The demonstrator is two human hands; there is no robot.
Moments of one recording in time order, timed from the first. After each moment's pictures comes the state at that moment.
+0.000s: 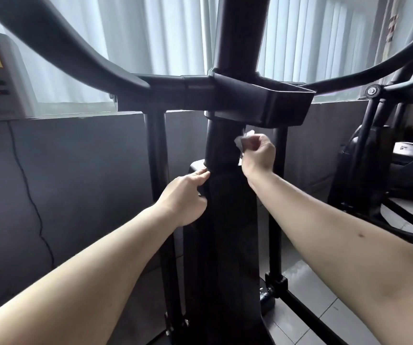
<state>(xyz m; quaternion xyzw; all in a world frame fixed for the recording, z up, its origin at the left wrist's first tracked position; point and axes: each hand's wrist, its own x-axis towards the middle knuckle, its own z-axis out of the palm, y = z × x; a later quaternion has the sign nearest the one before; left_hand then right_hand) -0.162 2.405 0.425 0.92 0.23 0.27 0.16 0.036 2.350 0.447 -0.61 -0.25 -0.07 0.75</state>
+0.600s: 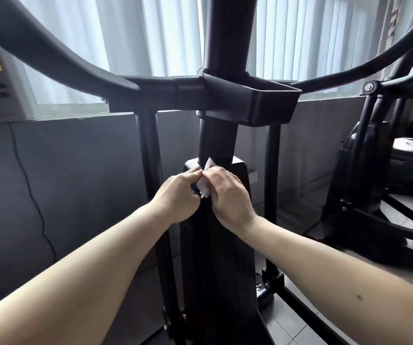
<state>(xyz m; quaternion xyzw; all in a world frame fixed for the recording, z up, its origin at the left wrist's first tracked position) -0.160 2.394 0.427 0.91 0.24 0.28 0.18 -0.017 2.325 0.366 -0.61 -0.58 -0.31 0.45</state>
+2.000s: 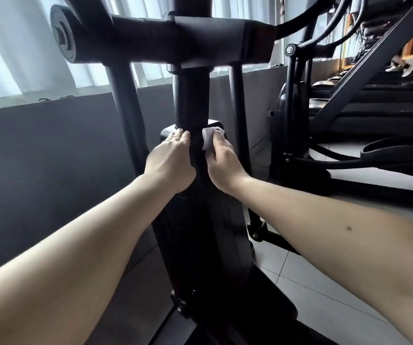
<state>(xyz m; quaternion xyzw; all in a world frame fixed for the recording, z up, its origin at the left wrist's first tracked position) -0.157 2.429 0.413 0.96 0.12 0.25 -0.04 -0.048 2.333 0.350 -0.76 -0.35 -0.13 0.54</state>
